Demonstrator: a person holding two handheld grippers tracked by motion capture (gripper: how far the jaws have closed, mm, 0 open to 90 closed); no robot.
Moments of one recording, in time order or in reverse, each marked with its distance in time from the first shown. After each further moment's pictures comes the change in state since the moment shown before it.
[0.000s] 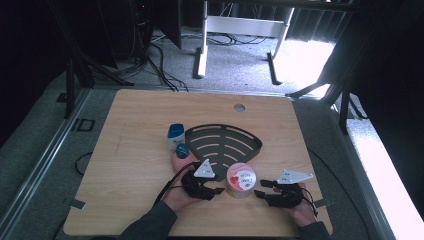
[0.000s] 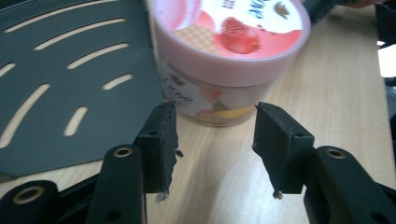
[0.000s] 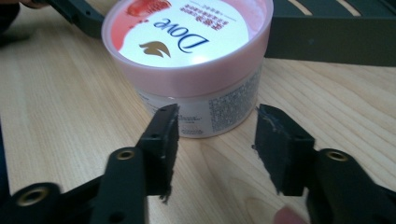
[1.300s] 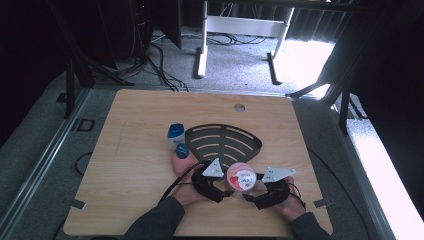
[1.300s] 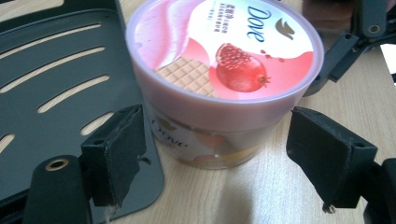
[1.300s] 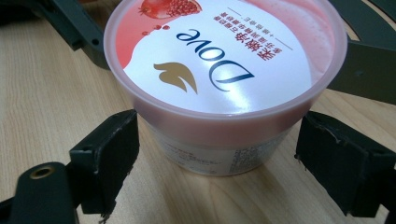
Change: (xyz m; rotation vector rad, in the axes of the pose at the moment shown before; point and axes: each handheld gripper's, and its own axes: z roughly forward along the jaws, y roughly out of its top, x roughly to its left) left arm 0.003 0.009 0.033 -0.050 -0.060 0.087; right arm 0.006 0.017 0.031 0.045 0.039 -0.138
